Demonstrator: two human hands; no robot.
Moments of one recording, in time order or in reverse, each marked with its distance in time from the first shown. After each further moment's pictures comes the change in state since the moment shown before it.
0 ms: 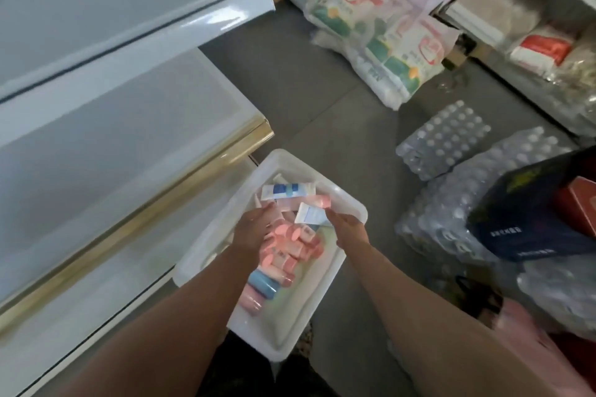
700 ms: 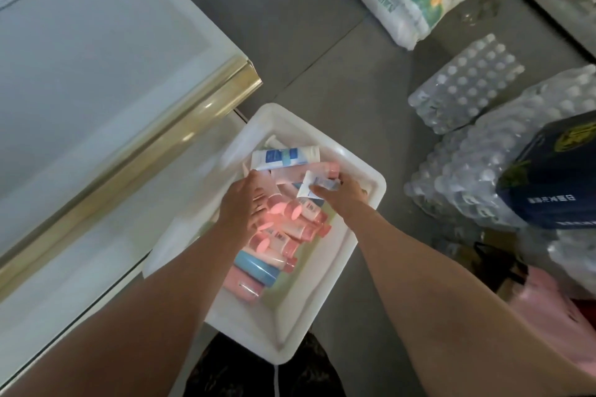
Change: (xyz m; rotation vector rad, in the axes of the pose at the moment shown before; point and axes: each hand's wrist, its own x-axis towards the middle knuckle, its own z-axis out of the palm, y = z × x) left_hand 0.109 -0.032 -0.004 -0.027 0.055 -0.099; right_hand 0.142 0.034 0.048 -0.488 0.004 0.014
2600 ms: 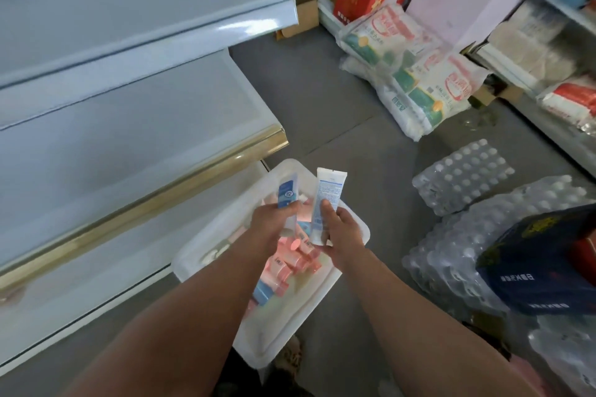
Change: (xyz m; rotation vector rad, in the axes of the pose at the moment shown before) left_hand -0.126 0.033 0.041 -0.025 0.003 0.179; right_hand -0.154 -0.026 -0.065 0.924 -0.174 -0.140
